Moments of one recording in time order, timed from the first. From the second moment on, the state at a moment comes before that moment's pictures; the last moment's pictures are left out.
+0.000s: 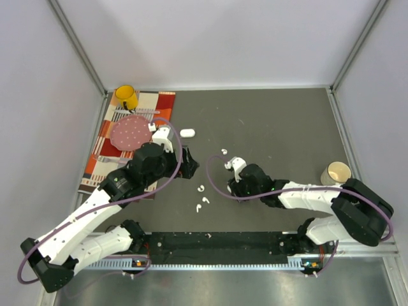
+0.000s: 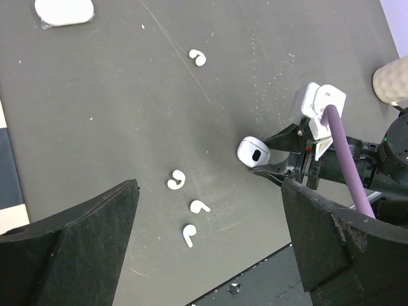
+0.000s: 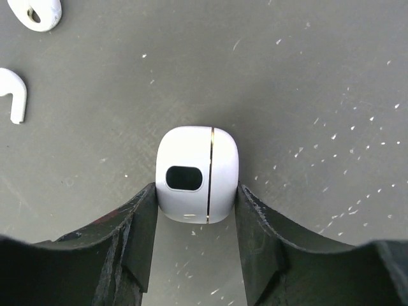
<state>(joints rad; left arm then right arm) -0.75 0.86 0.91 -0.53 -0.13 -0.53 0.88 1.33 0.47 0.09 0.05 0.09</state>
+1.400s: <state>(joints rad) -0.54 1.04 0.84 -0.19 0.67 -0.71 0.88 0.86 0.57 0.12 -0.21 -0.25</state>
